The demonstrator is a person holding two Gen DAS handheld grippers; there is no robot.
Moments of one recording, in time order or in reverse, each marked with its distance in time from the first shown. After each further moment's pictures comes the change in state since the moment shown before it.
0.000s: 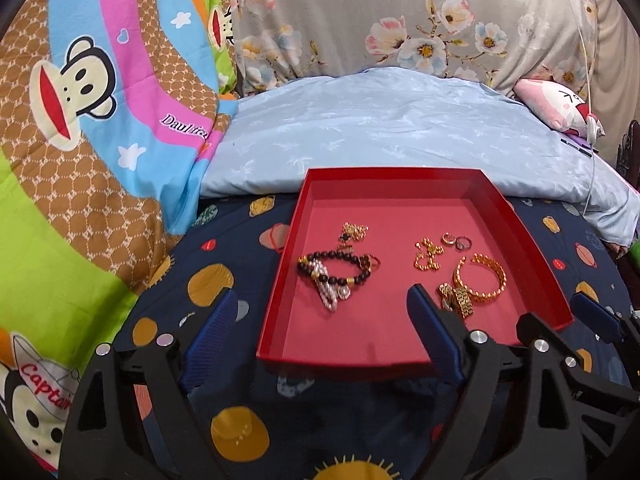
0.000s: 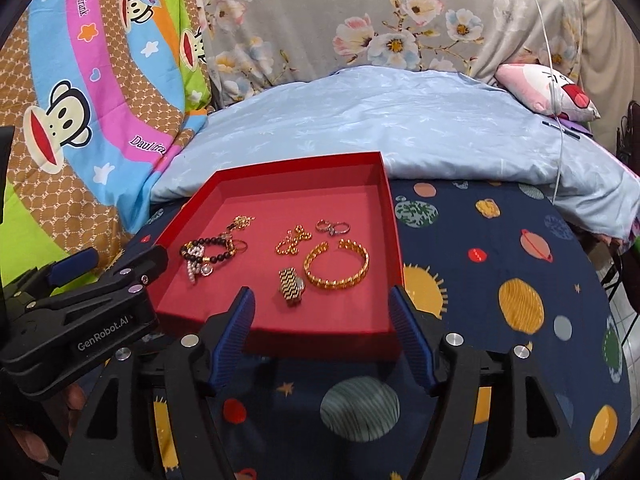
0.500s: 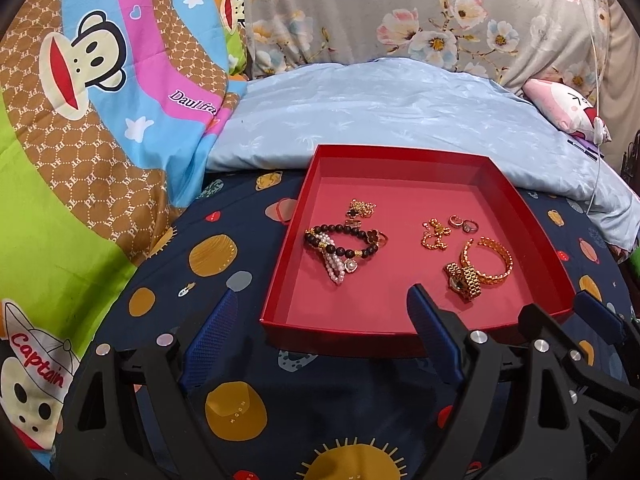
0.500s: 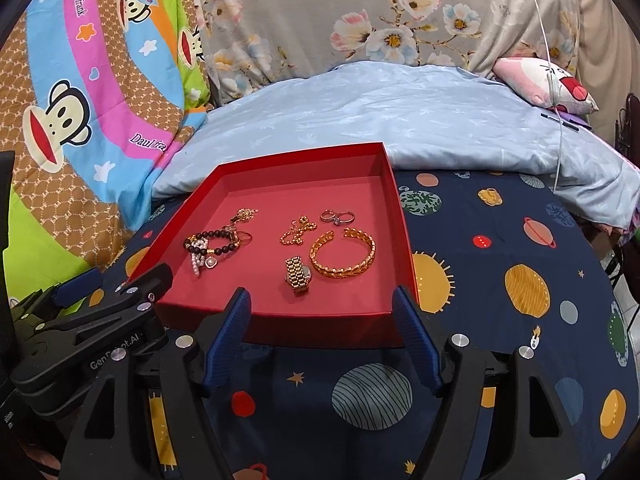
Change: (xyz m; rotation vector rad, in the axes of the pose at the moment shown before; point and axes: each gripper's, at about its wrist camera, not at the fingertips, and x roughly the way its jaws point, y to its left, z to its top) left arm 0.006 0.007 -0.015 -0.046 0.041 0.008; right arm 0.002 0.008 -0.008 0.002 0.009 -0.006
